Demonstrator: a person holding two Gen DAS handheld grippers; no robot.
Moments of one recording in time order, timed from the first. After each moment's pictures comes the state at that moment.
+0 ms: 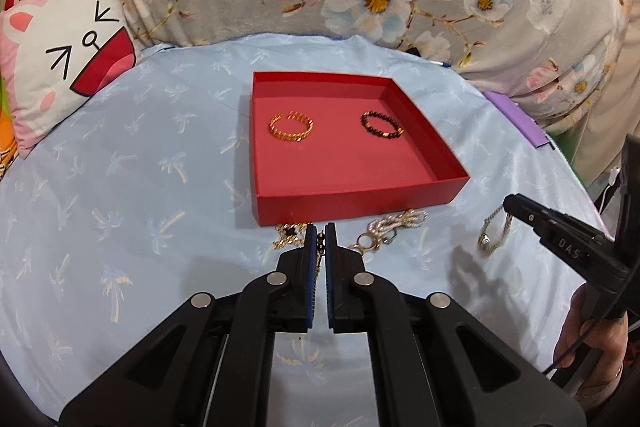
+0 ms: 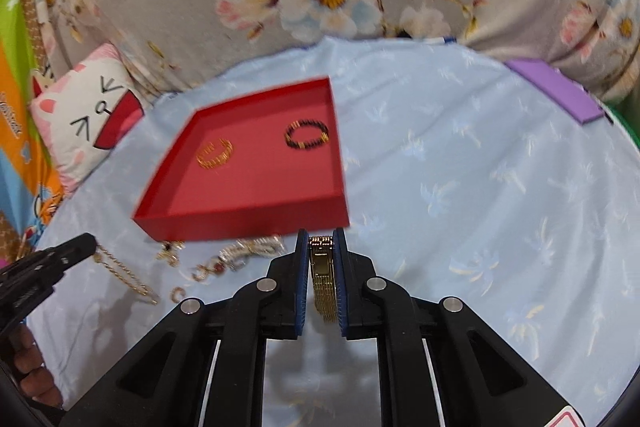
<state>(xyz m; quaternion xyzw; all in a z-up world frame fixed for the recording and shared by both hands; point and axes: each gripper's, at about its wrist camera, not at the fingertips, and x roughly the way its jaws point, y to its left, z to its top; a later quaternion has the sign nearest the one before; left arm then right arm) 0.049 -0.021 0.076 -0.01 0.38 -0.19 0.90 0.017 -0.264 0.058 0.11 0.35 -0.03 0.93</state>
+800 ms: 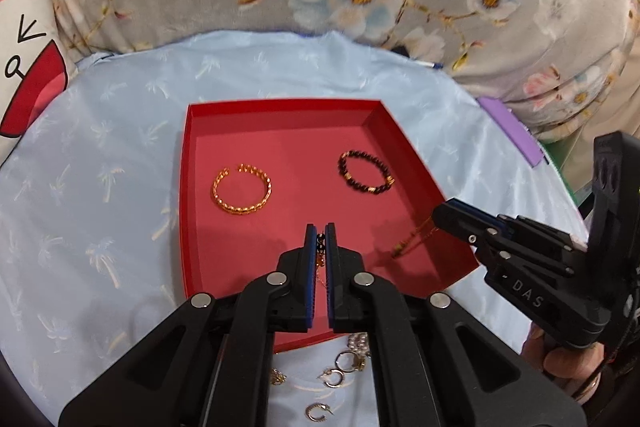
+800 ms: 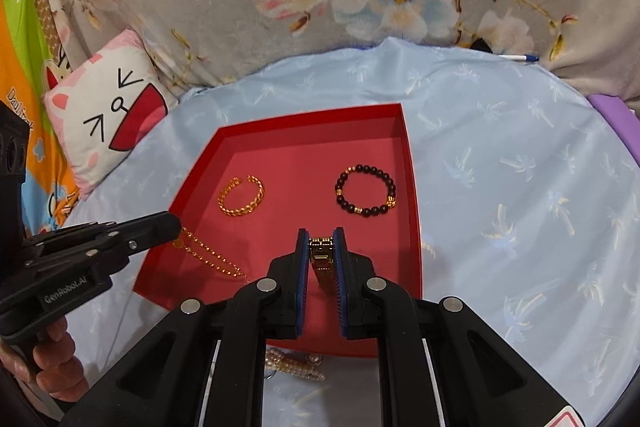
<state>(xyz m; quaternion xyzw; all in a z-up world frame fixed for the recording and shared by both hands) 0.176 -0.078 0.068 -0.01 0.42 -0.24 0.87 0.150 -0.250 0.054 0.10 0.38 0.06 0.92</state>
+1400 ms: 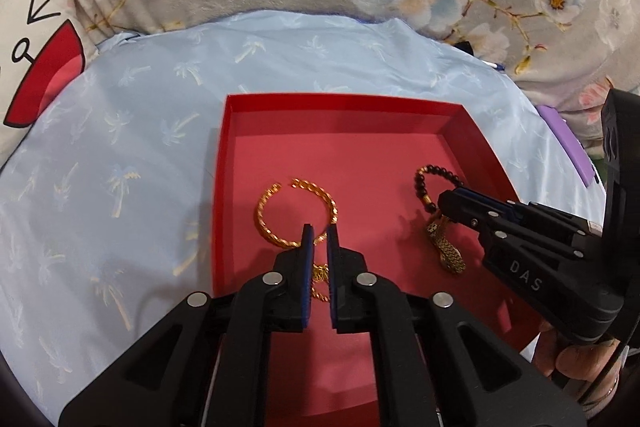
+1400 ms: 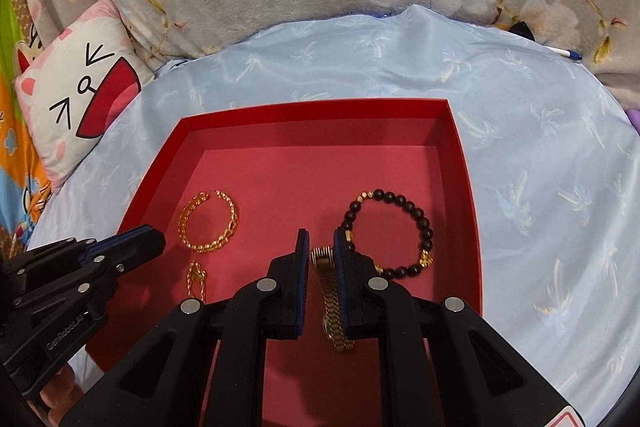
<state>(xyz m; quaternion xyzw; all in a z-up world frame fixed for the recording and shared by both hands) 0.235 -0.068 0.036 -0.01 0.44 -0.16 0.88 0.239 -0.230 0.022 0.07 0.43 0.06 0.90</state>
